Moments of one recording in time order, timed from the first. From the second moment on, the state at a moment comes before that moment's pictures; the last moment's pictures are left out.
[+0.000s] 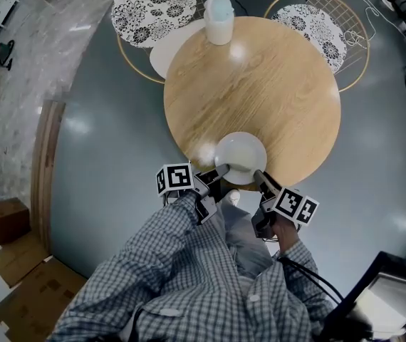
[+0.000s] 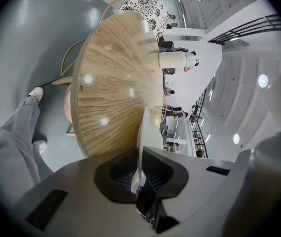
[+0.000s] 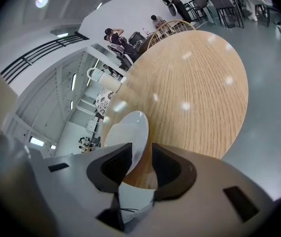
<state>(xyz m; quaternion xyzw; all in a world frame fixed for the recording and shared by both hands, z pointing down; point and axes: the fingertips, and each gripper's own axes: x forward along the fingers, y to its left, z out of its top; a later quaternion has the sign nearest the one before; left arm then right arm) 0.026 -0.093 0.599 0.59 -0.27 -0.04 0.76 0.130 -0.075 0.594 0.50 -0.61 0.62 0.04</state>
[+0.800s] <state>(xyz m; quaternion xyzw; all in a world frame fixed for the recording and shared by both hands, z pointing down) 0.024 -0.092 0.604 0.59 -0.27 -0.03 0.76 0.054 -0.029 0.570 0.23 -0.82 -0.06 0.52</state>
